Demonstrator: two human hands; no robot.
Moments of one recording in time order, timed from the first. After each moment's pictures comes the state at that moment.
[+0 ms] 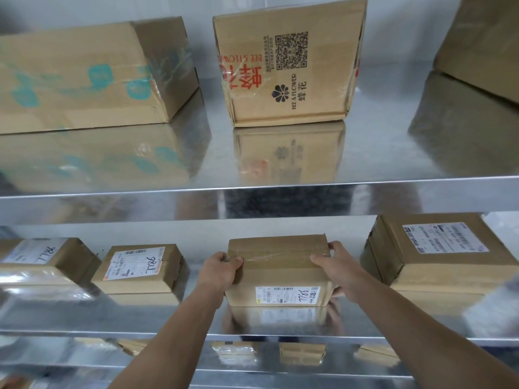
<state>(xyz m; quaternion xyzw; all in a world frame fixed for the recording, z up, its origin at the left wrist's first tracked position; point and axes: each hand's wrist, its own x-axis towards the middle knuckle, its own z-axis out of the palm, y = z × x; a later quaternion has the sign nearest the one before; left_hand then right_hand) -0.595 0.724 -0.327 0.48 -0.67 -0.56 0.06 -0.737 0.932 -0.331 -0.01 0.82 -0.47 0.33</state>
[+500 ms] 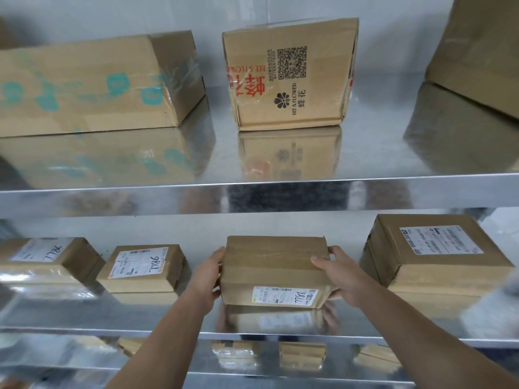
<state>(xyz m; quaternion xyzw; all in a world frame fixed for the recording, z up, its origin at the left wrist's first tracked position) -0.572 0.723 -0.316 0.49 -0.52 -0.70 0.09 -0.724 0.941 -0.323 -0.01 0.76 -0.54 0.35</state>
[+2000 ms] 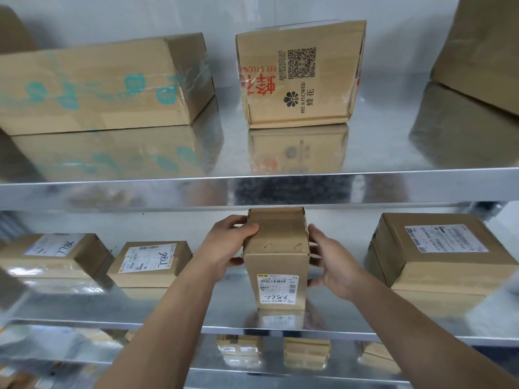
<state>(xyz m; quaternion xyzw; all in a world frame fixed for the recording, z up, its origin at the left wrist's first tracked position) -0.584 0.740 -0.237 0.34 -0.67 -0.65 0.11 -0.698 0.917 -0.289 -0.04 0.64 -0.65 0.40</state>
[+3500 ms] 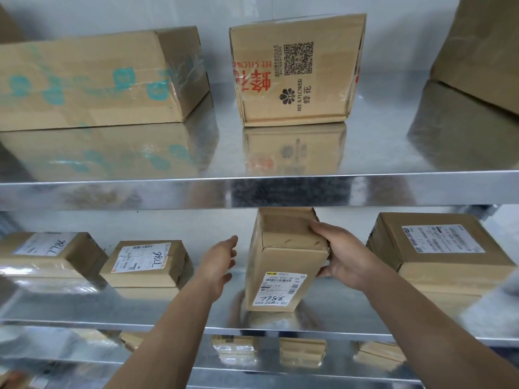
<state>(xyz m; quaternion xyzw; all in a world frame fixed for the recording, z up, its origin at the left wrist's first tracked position) -0.585 0.732 -0.295 0.46 -0.57 -0.67 0.08 -0.716 0.934 -0.267 -0.07 0.63 -0.66 0.41</state>
